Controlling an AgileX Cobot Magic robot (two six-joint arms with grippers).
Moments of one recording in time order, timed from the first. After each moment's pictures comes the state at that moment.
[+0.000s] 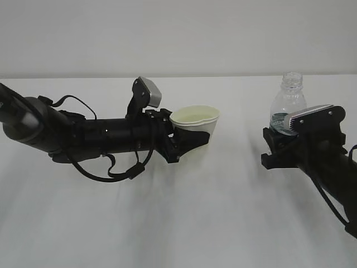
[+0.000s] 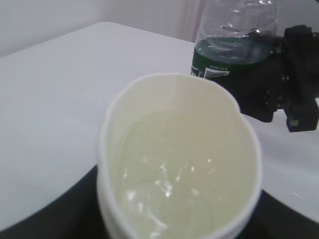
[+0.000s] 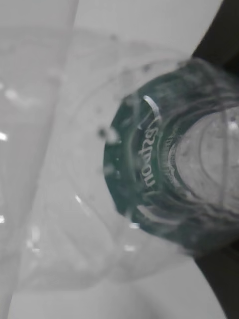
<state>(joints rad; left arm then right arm) -0.44 2.25 -1.17 0.97 -1.01 -0.62 0.20 2.01 -0.53 -0.03 -1.12 -0.18</state>
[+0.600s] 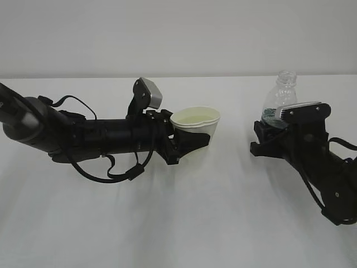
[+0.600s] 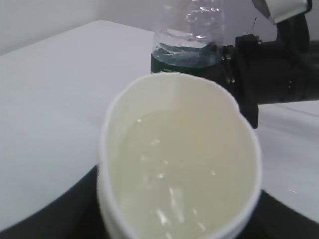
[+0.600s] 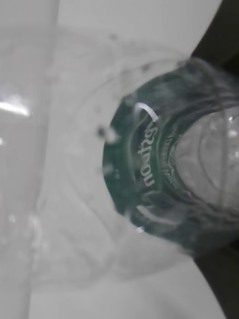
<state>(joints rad) -0.44 2.25 -1.17 0.99 -1.01 -0.62 0.20 2.14 -0.68 -0.02 -1.11 -0.06</state>
